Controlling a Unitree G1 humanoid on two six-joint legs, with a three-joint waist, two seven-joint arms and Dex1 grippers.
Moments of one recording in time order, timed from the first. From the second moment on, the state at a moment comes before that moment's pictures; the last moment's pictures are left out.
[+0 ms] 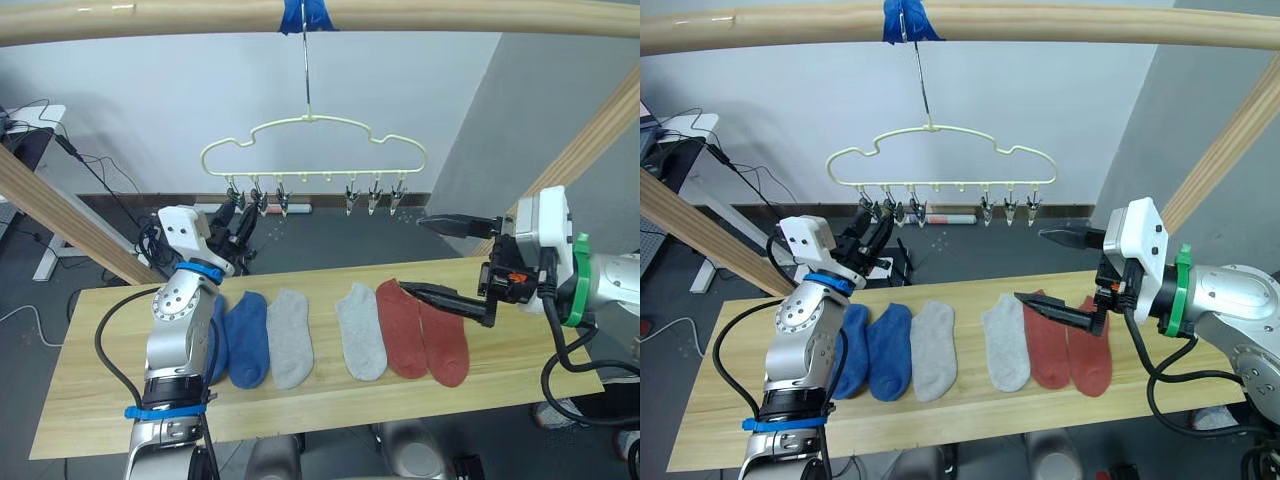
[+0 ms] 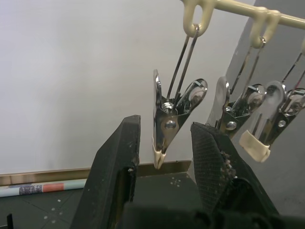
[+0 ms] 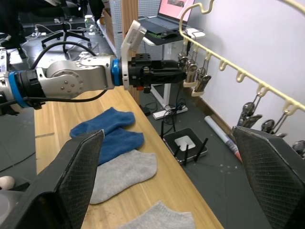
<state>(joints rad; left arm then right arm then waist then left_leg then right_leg) -0.36 0.28 0.21 0.08 -0.30 0.03 -0.40 -0.32 -0.87 -0.17 -0.72 0.89 0.72 0.73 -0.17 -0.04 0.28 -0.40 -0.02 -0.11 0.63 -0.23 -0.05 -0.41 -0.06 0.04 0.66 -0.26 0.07</state>
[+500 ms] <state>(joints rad) -0.38 0.27 0.22 0.02 -0.34 0.06 -0.36 -0.35 -0.86 -0.15 -0.72 0.89 0.73 0.72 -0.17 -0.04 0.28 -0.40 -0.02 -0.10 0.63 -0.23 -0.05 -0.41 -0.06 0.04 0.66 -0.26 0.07</state>
